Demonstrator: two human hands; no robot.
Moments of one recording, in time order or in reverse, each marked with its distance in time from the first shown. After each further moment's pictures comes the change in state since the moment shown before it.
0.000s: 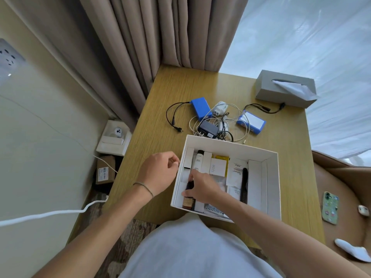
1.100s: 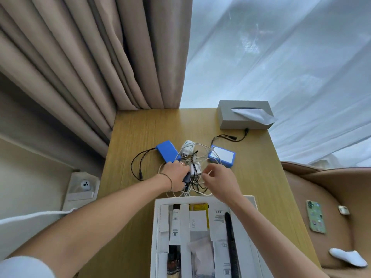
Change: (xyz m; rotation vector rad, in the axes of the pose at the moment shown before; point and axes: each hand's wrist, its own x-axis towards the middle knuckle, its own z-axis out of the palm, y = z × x) left_hand 0.232 0.076 0.086 0.709 -0.494 0.535; right_hand 0.036 0.049 -0.183 0.348 0.501 0.239
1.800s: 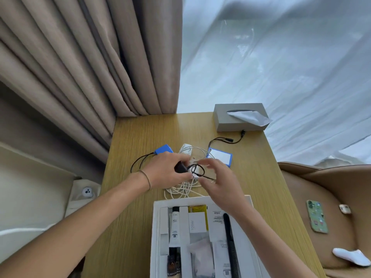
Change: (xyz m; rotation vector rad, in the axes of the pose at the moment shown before) left_hand -0.080 0.003 -0.090 -0.523 0.269 0.086; right_hand -0.045 -0.010 -0.033 0.186 0.099 -0.281
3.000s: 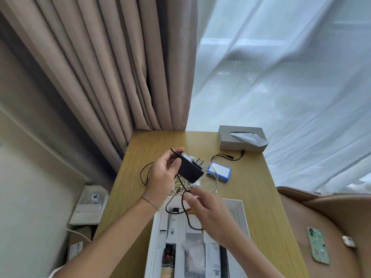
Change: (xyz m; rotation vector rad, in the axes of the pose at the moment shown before) left_hand -0.076 0.078 0.009 -1.048 0.668 -0.083; right_hand -0.089 -0.048 -0.010 0.172 -0.199 -0.118
